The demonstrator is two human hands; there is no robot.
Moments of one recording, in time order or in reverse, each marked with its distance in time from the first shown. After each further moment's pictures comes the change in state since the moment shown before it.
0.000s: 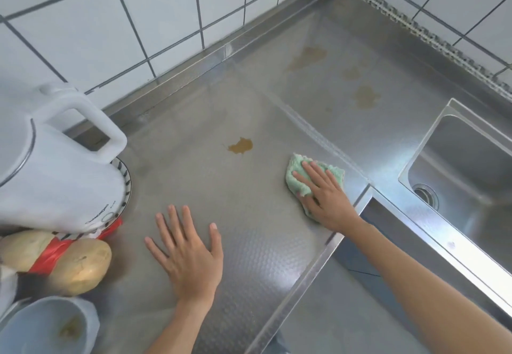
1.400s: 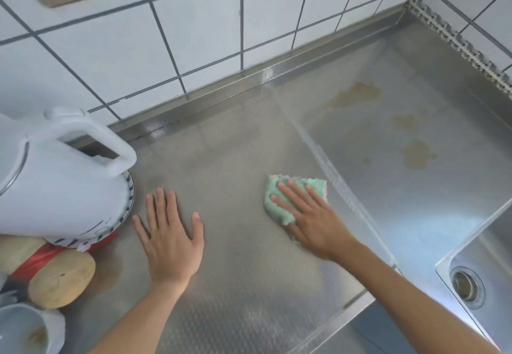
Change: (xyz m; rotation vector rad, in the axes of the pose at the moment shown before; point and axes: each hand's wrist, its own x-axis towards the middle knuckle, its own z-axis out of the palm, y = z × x) left_hand 0.092 0.024 -0.001 0.014 0.066 -0.170; right_hand 0.107 -0.001 -0.022 -0.263 -0.153 -0.525
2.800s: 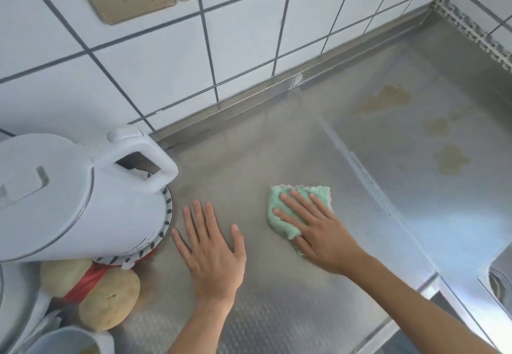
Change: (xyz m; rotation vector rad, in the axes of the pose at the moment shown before) left_hand 0.000 -0.005 0.008 0.028 0.016 0.017; right_hand 0.039 -0.057 0.005 0.025 0.066 -0.030
